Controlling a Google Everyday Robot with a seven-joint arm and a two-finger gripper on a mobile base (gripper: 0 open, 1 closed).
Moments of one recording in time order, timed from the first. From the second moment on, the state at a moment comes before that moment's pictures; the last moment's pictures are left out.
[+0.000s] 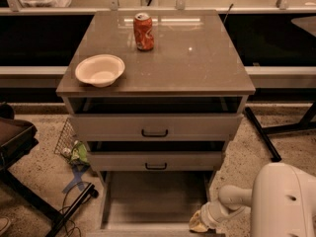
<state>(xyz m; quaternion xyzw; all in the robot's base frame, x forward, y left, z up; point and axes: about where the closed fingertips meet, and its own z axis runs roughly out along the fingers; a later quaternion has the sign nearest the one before) 0.420 -0.165 0.183 -0.61 0.73 0.26 0.14</state>
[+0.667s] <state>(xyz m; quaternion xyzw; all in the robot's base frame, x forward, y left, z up) 0.417 -0.162 0.180 -0.61 0.73 0.26 0.14</state>
